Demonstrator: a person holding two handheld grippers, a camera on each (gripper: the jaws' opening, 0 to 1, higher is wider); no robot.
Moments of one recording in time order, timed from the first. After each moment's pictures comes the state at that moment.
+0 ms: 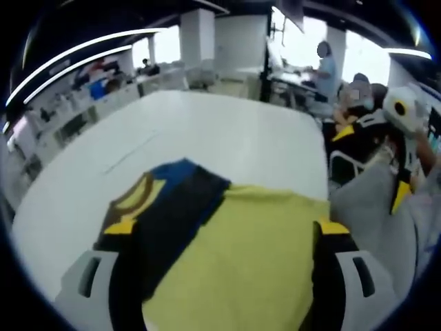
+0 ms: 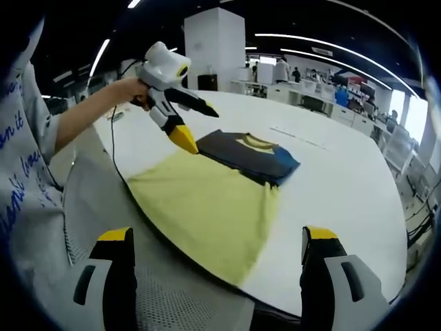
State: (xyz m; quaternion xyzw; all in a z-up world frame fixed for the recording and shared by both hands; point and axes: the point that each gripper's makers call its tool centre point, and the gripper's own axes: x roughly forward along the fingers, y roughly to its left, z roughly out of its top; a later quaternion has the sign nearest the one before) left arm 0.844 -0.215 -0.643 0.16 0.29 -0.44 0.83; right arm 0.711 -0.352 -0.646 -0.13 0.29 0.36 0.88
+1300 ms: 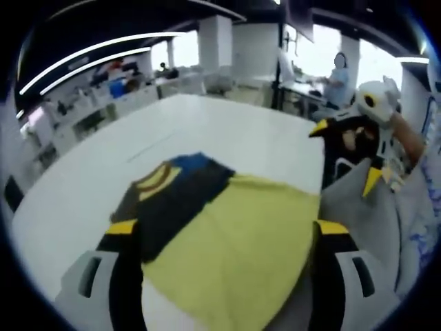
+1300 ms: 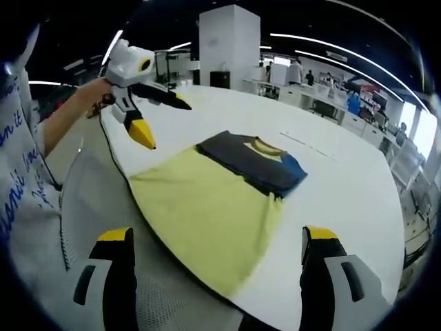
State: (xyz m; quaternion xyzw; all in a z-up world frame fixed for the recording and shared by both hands) left arm 0.796 -0.163 -0.622 0.14 0.28 -0.39 0.86; right arm 0.731 -0.340 -0.641 -0.16 0.29 0.40 0.86
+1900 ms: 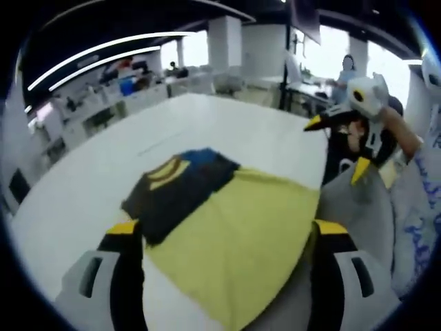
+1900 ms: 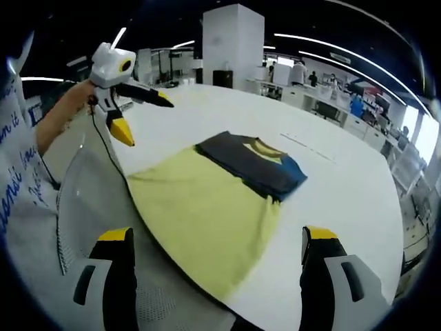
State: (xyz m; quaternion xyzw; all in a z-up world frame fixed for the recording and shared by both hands) left arm 0.779 -0.134 -0.615 0.13 0.28 -0.37 0.88; right arm 0.736 -0.338 -0.641 -0.17 0.29 0.40 0.85
